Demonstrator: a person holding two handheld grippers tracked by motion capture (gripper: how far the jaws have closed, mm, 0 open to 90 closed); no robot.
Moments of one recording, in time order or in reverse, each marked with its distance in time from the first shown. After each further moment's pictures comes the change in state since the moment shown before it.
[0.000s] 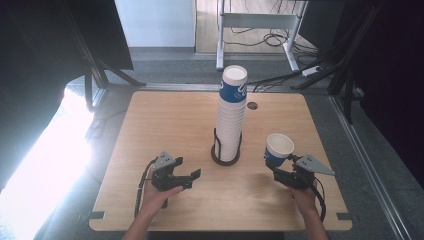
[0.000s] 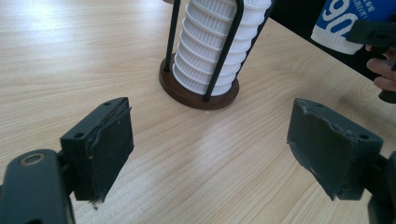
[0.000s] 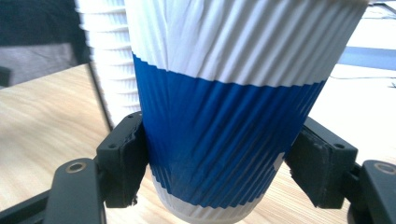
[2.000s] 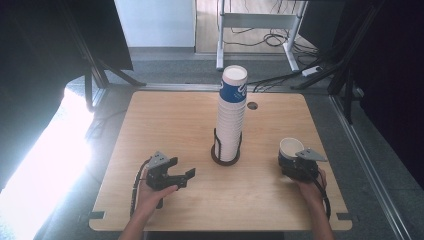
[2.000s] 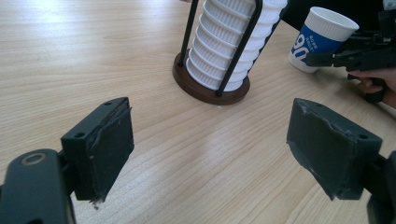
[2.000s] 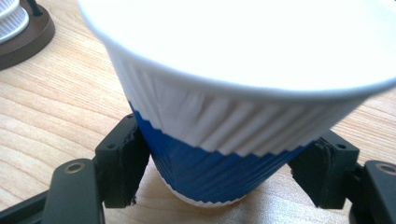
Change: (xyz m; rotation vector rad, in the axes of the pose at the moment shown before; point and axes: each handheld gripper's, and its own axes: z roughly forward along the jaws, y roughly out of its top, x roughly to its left) left arm 0.011 -0.002 -0.009 0.007 0.015 -0.026; right arm -0.054 -0.032 0.024 0.352 -0.266 -0.026
